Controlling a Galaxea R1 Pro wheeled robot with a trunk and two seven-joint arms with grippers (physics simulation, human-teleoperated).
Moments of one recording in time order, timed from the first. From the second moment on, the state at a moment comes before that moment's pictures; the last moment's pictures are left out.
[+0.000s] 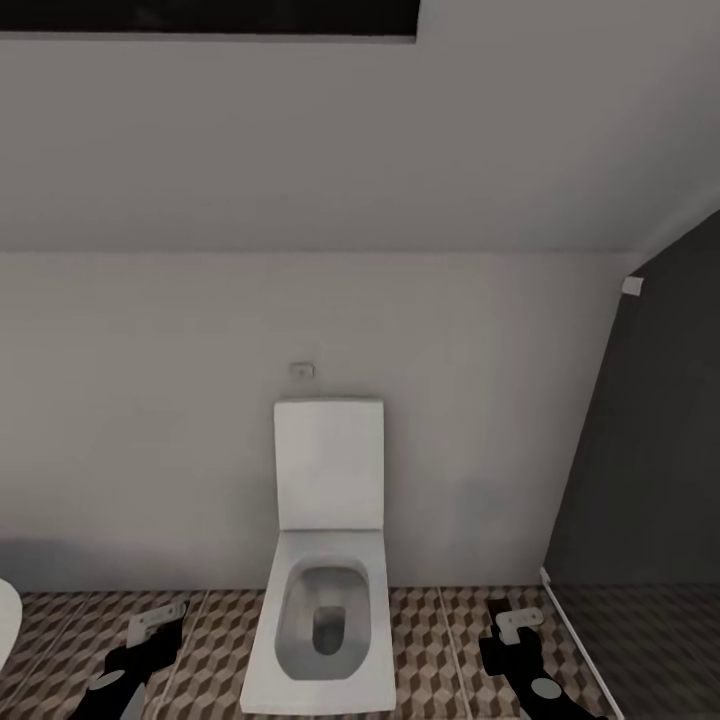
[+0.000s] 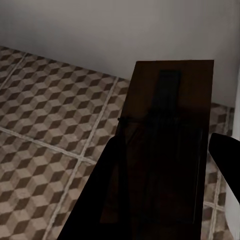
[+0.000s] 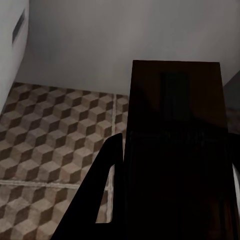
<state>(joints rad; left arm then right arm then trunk) -0.37 0.13 0.27 -0.54 0.03 0.03 0.07 -0.47 -0.09 0.36 -0.27 -0.22 -0.22 -0.09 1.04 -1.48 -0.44</state>
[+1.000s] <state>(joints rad) -0.37 0.13 0.27 -0.54 0.03 0.00 0.07 -0.47 -0.09 0.37 -0.27 -0.21 -0.22 -0.09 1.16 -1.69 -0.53</state>
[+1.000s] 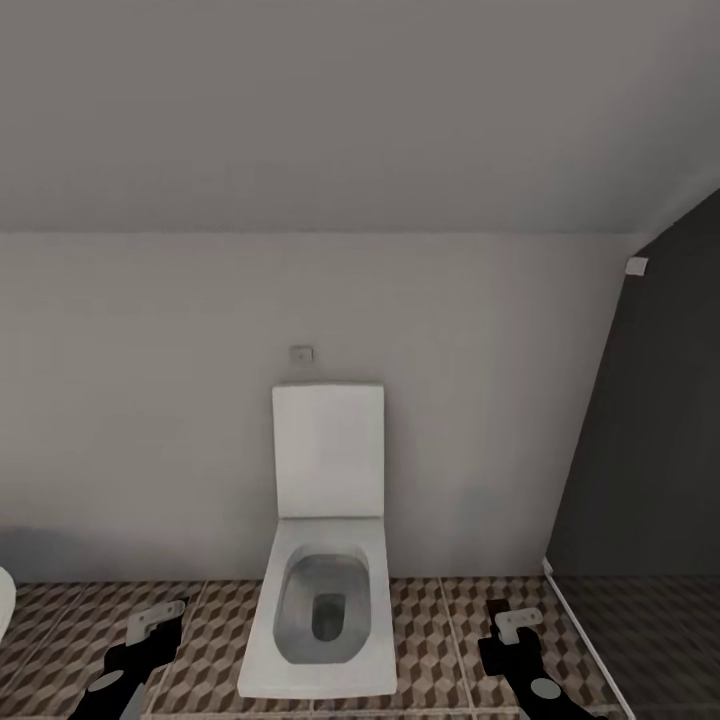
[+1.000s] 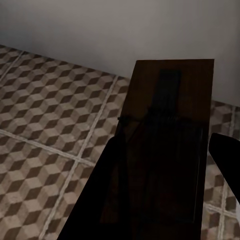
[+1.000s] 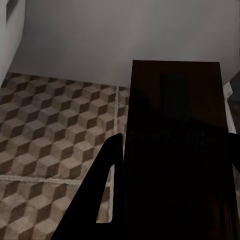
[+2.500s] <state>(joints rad) -0.37 0.12 0.27 -0.54 0.03 0.00 0.07 -0.47 -0.09 0.37 -0.27 -0.21 -0.22 -0.09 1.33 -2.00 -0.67</state>
